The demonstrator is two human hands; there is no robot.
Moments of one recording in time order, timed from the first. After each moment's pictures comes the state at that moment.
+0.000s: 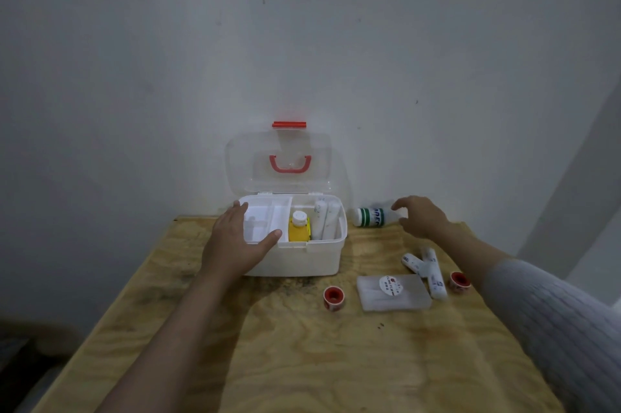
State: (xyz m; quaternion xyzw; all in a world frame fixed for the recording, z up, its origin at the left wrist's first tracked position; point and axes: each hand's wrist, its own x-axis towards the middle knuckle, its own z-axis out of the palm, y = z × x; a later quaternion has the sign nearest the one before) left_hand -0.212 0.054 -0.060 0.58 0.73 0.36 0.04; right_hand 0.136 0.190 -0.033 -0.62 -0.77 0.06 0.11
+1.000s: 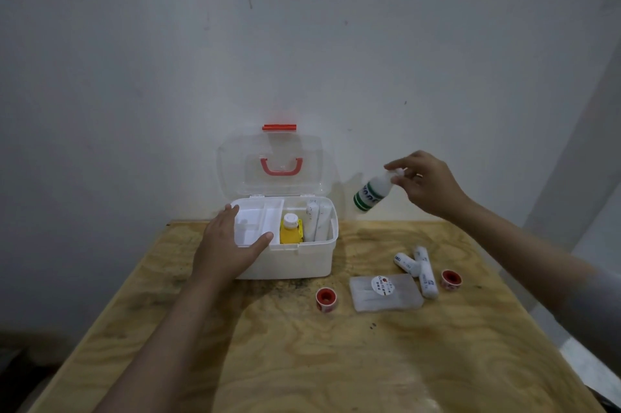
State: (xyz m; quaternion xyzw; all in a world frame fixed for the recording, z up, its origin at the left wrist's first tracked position) left_hand -0.211 0.056 -0.061 0.58 0.73 0.36 0.04; right_hand 0.140 0.144 0.047 -0.44 -0.80 0.02 0.40
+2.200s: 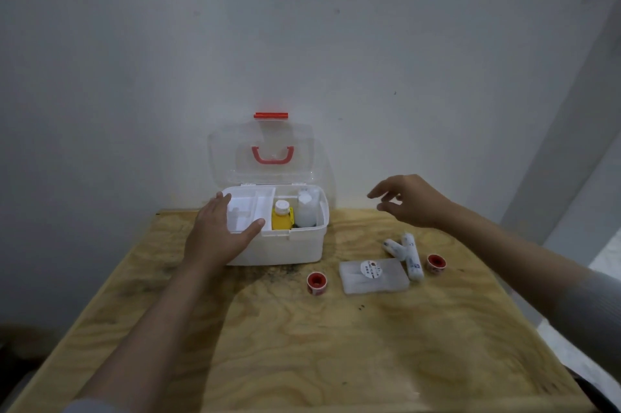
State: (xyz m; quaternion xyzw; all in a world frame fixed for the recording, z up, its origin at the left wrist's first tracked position) left_hand -0.211 0.052 -0.056 0.59 0.72 0.36 0.04; right_hand 0.136 0.106 0.034 -0.47 -0.85 0.10 0.19
